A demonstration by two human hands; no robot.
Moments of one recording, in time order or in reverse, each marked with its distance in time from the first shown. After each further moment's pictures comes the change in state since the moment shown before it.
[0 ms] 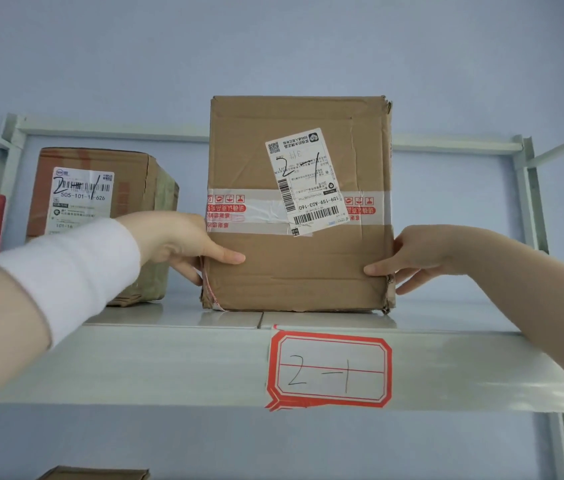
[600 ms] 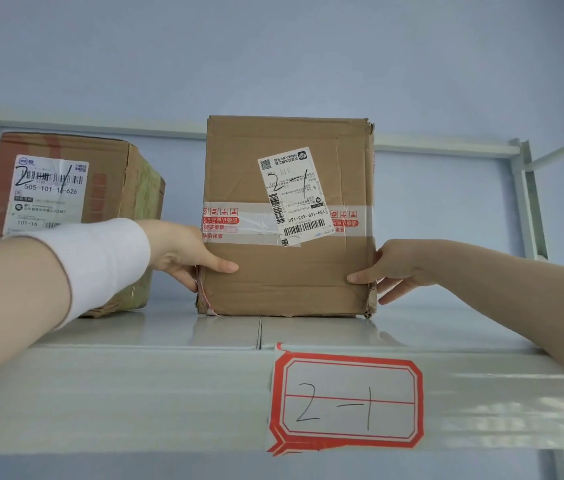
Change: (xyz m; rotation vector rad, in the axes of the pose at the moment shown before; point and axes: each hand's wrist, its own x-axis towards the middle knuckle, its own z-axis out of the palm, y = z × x) left_hand 0.058 -0.018 0.004 0.007 -0.041 -0.050; right_hand 0.051 0.000 0.023 0.052 -0.001 0.083
